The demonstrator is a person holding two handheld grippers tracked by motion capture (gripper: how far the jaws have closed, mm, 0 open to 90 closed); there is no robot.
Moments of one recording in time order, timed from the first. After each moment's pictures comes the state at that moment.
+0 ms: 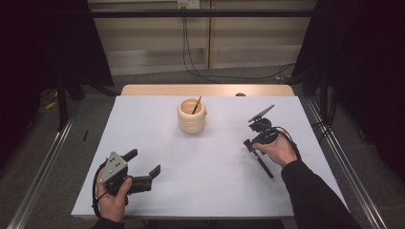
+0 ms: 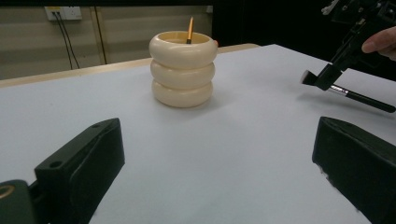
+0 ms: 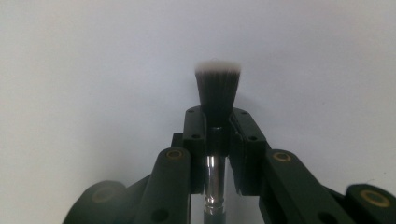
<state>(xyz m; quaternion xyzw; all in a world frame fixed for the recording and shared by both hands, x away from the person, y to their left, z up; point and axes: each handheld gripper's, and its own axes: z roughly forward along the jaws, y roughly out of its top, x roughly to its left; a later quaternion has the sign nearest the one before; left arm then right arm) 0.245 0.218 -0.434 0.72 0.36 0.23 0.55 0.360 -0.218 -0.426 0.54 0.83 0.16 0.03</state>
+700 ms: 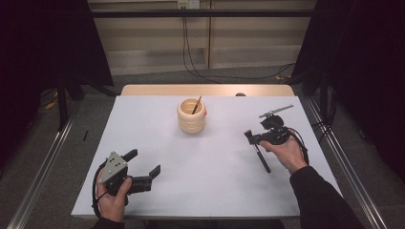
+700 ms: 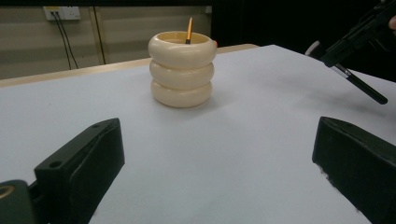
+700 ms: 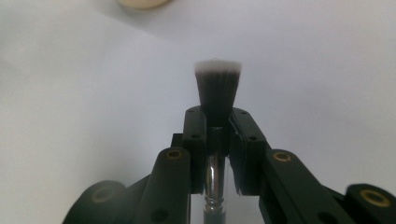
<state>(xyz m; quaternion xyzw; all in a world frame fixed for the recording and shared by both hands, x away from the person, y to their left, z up) 0.245 0.219 -0.434 0.72 0.35 0.22 0.55 0.338 -0.236 -0.402 0.50 0.80 0.31 0.07</state>
